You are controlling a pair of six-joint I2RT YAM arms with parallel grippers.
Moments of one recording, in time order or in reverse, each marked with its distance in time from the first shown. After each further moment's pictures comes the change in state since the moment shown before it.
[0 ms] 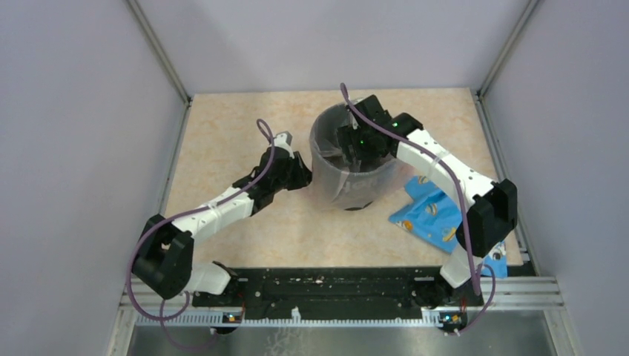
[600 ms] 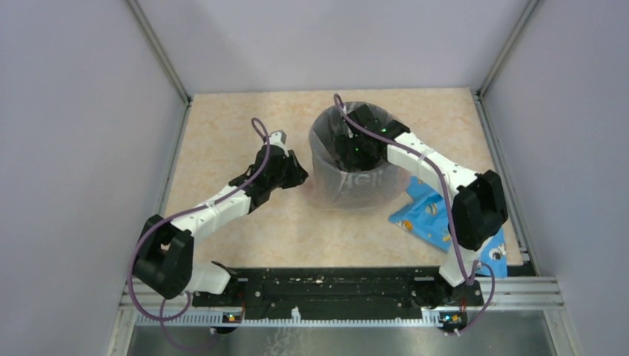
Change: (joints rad) left arm 0.051 -0.003 0.000 -0.031 0.002 0.033; right arm 0.000 0.069 -0.099 0.088 0.000 0.018
